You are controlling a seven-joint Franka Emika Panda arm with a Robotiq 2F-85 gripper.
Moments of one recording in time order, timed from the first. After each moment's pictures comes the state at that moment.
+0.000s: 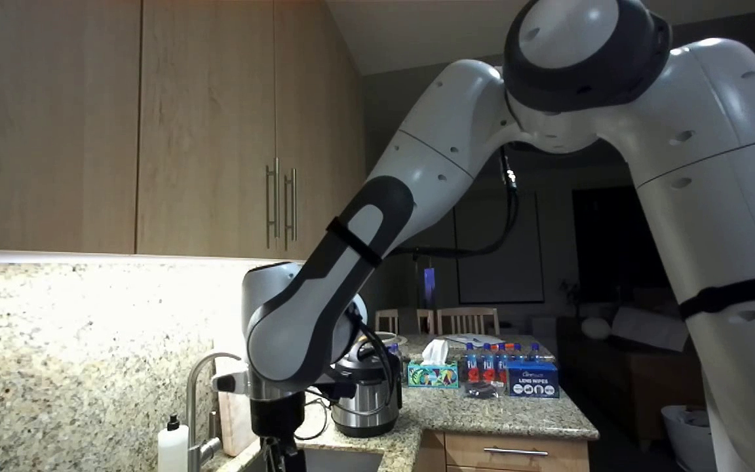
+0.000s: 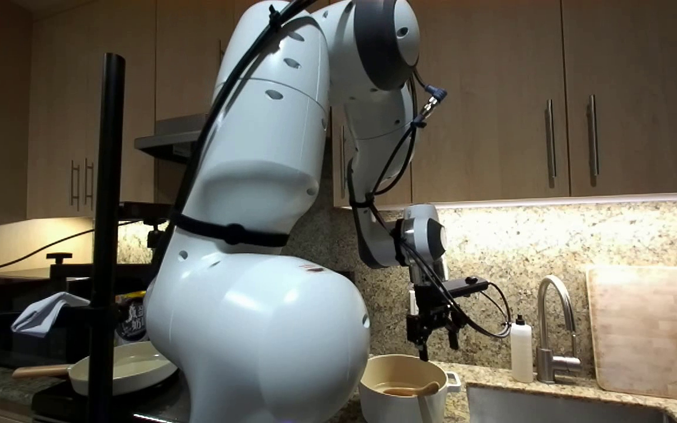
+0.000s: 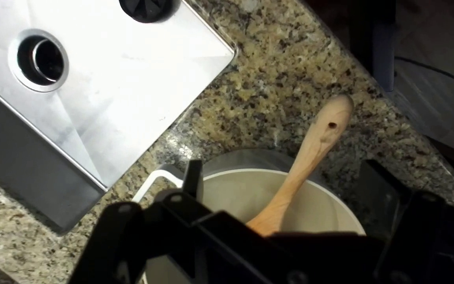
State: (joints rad) arm 0.18 0.18 0.17 -2.27 -0.23 2.49 -0.85
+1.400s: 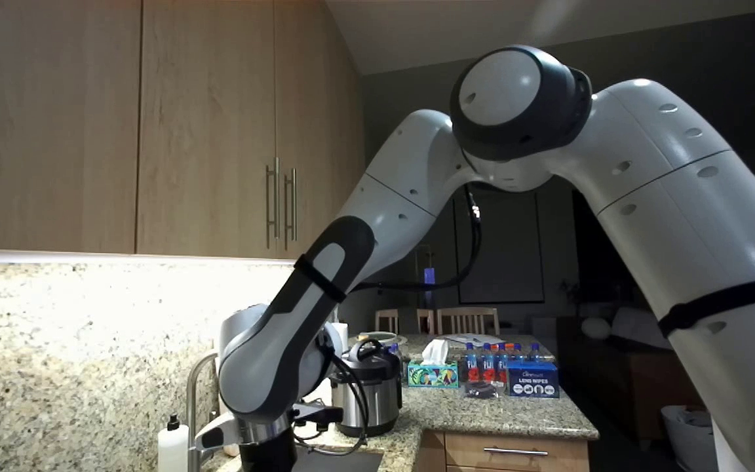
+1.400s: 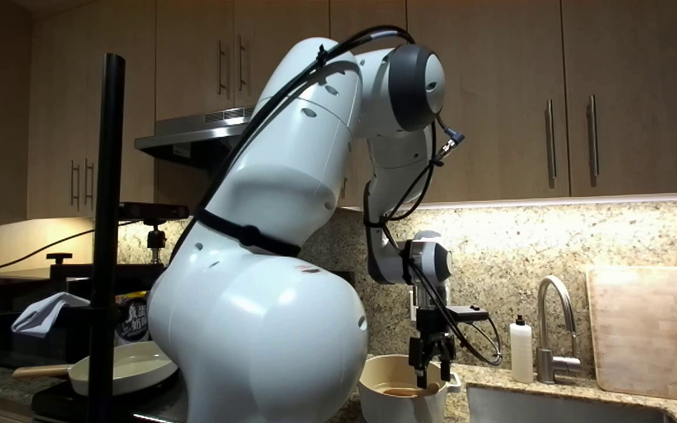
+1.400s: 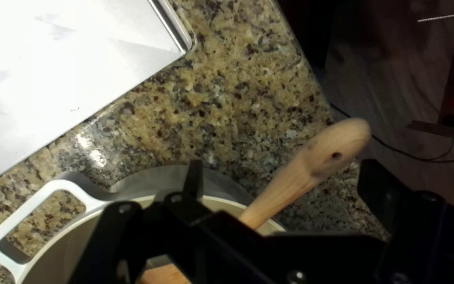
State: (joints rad) arm 0.14 0.39 0.23 -2.11 -0.20 2.32 -1.11
